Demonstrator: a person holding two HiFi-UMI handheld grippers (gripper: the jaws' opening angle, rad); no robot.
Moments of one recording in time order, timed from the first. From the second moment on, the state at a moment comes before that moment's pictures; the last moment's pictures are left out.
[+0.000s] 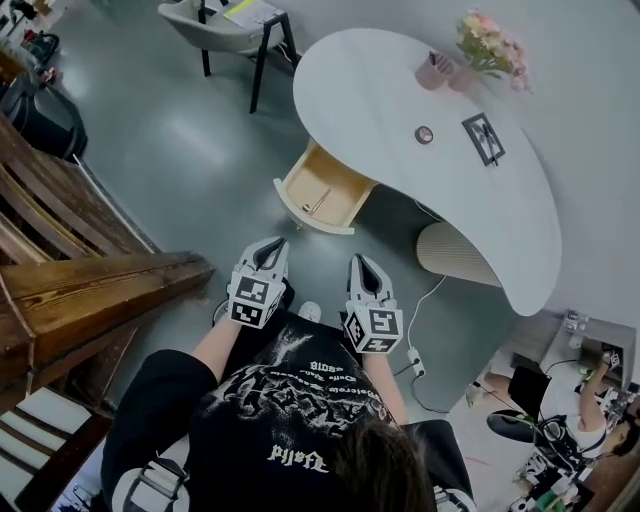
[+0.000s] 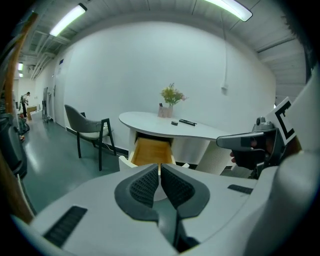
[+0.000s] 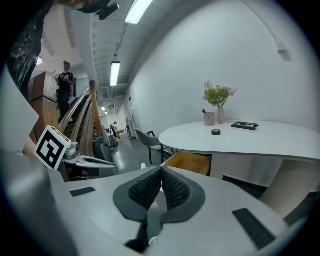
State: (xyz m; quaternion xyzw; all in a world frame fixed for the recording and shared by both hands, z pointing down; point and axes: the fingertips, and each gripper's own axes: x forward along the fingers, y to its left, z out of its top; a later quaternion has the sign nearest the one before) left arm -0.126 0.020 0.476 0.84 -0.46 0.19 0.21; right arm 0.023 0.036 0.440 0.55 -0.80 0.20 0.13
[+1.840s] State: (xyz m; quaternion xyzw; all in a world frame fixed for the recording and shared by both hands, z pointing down) left arm -0.105 -0.030 0.628 0.81 -0.37 0.32 0.32; right arm -0.004 0.015 0.551 0.51 -0.77 0.31 0.23
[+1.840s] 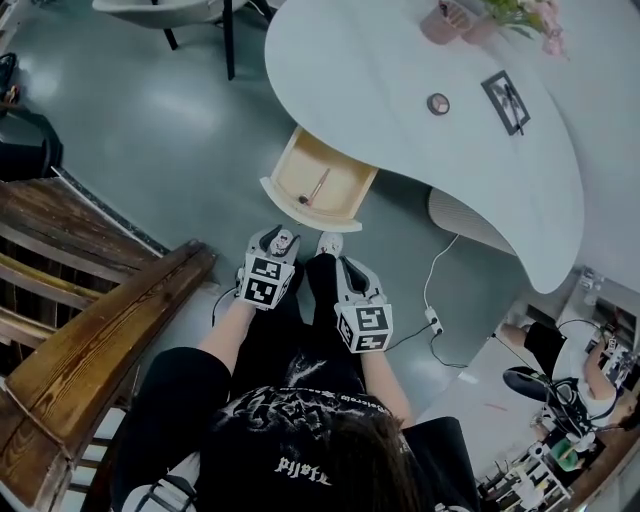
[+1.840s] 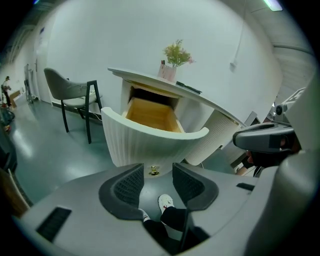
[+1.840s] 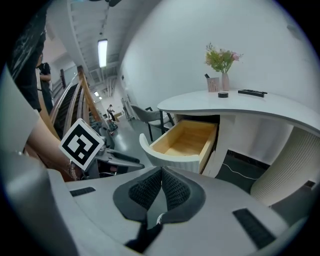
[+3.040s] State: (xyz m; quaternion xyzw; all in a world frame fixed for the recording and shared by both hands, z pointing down) left arm -0.086 -0.045 0.722 0.77 -0.35 0.40 0.36; right arm -0.004 0.019 0.584 0.50 -0.76 0.33 0.26
